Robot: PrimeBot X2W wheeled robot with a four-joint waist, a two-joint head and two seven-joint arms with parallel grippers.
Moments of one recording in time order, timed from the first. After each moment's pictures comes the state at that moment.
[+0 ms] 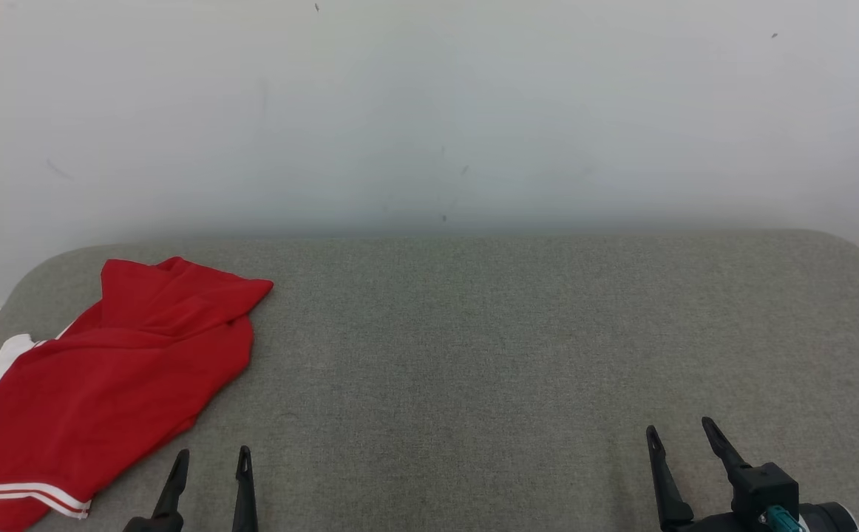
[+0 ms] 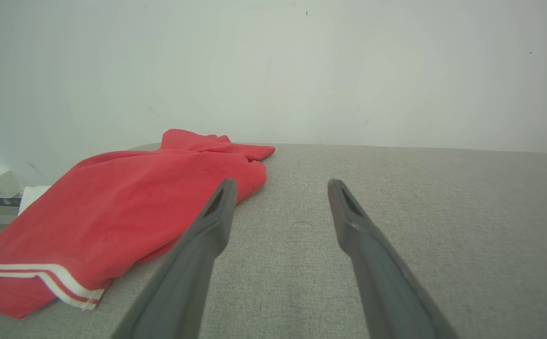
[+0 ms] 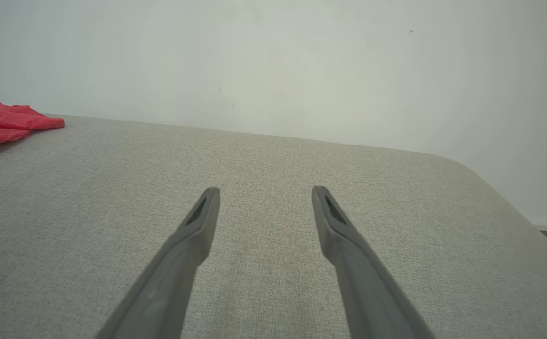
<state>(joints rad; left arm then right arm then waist) 0.03 0.07 -0.06 0.21 -0.10 0.04 -0.26 -0.03 -0.05 -0.01 0.31 -0.04 0.13 -0.17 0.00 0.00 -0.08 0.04</state>
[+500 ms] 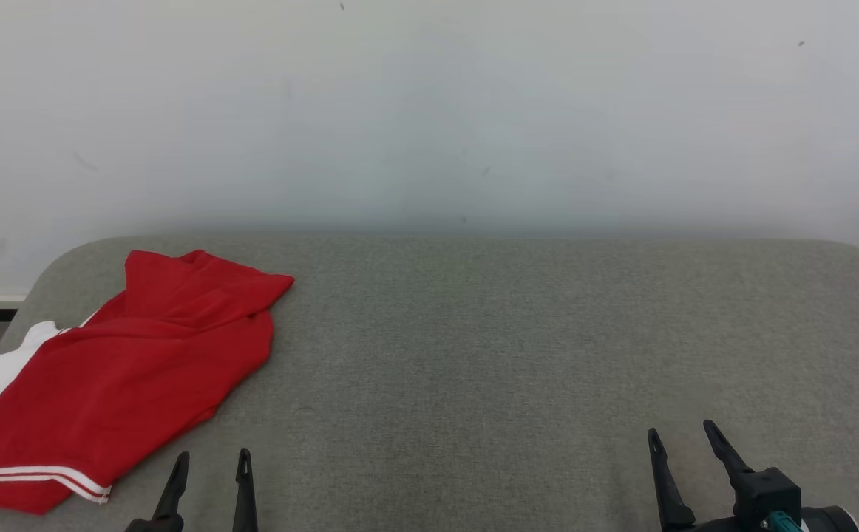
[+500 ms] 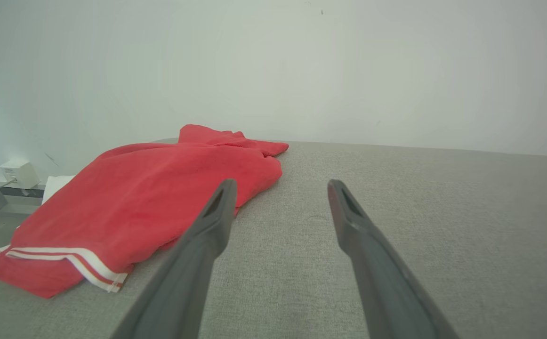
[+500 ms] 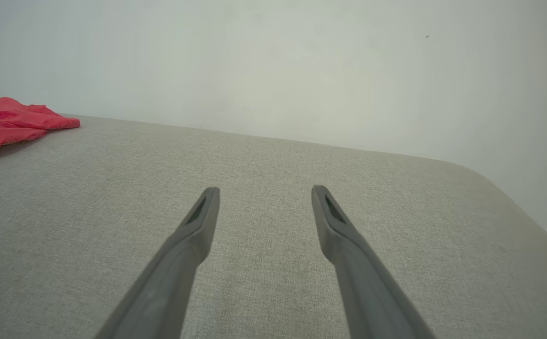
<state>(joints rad) 0.03 0.06 -0.05 0.22 -0.09 0.03 -0.26 -0.02 -0.05 -0.02 0.31 -0.04 0.13 -0.17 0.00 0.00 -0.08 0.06</state>
